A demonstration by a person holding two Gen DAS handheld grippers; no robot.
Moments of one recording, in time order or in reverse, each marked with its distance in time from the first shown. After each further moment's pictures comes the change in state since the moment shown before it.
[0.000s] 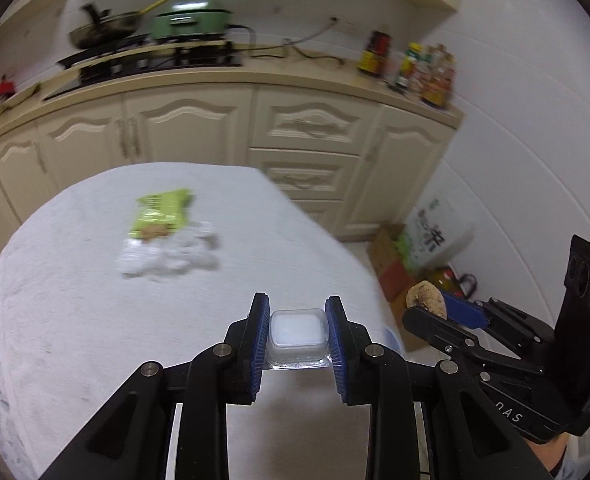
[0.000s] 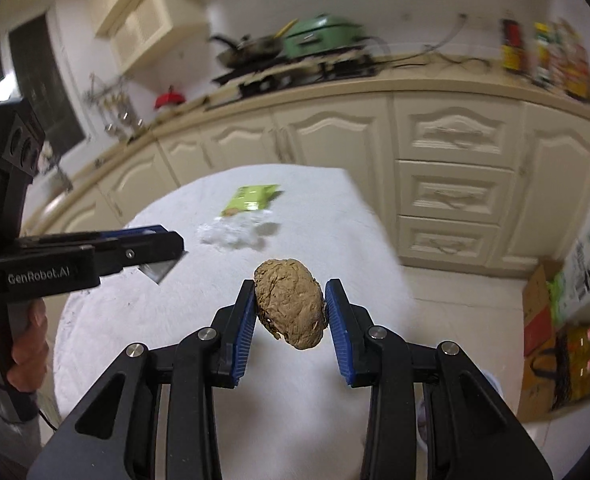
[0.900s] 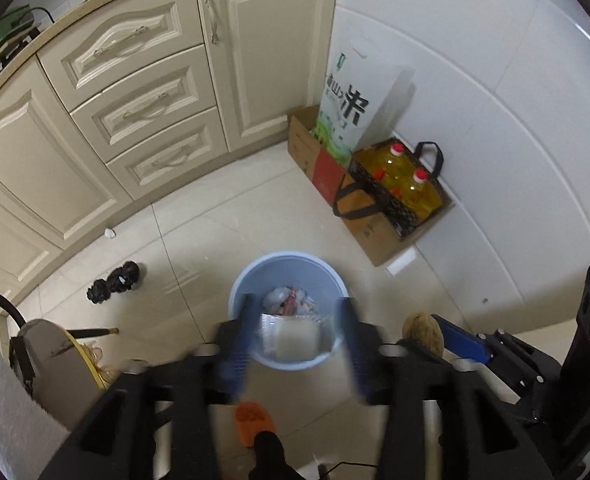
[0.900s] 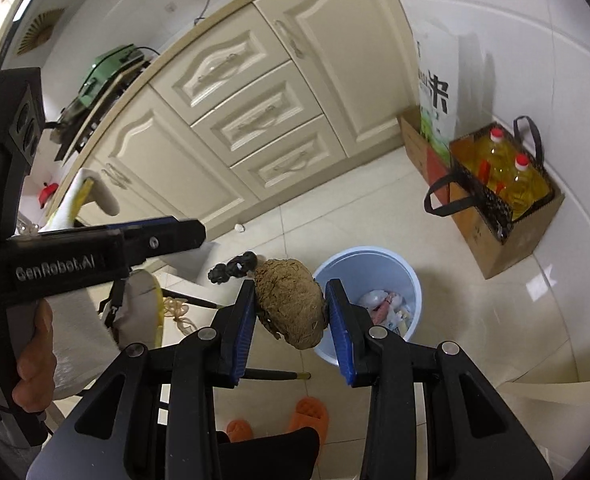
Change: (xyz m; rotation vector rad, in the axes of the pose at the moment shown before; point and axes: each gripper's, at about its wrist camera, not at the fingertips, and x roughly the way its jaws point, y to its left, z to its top) left arm 0.297 -0.283 0.019 0.359 0.328 -0.036; right arm -0.042 -0.269 -0.167 0.525 0.053 -0.229
